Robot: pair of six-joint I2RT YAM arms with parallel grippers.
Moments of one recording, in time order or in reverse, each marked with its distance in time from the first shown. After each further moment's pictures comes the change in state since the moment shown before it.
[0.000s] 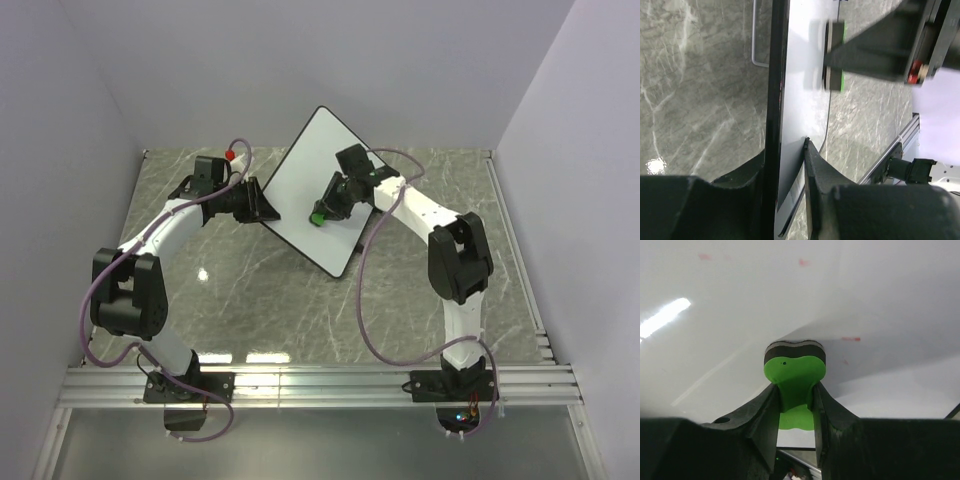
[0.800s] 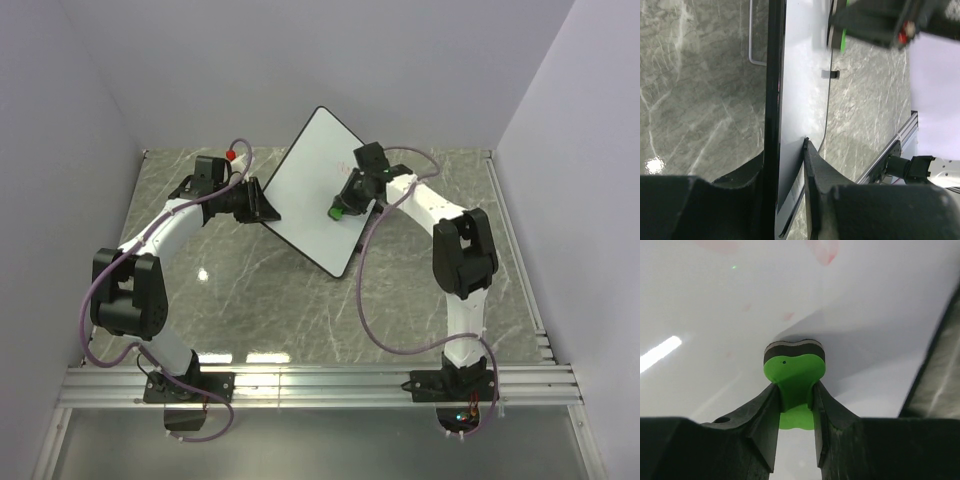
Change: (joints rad) left arm -0.002 0.001 0.003 -0.005 0.010 0.001; right arm -0.128 0.043 -0.004 0.029 0.063 -0.063
